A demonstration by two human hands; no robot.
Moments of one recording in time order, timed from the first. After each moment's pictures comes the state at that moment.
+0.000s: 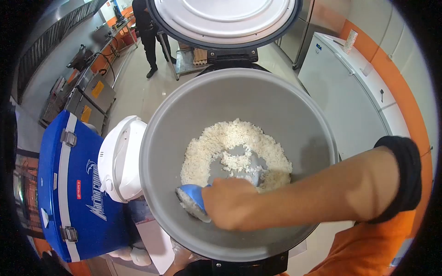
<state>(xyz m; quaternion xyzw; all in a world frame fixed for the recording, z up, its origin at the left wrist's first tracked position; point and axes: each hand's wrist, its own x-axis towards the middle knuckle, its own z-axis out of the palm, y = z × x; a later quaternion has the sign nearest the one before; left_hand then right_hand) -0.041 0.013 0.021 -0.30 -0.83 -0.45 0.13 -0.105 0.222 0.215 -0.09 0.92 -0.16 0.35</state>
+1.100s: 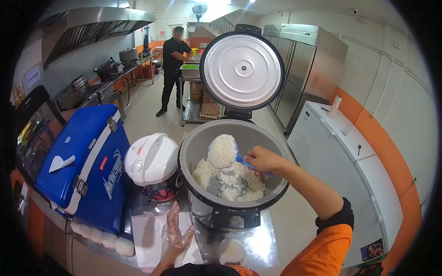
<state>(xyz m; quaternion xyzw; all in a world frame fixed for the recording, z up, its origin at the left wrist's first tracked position) 0.026 -0.017 0.061 -0.26 -0.73 -0.60 0.20 -0.058 0.289 0.258 0.08 0.92 -0.35 0.16</state>
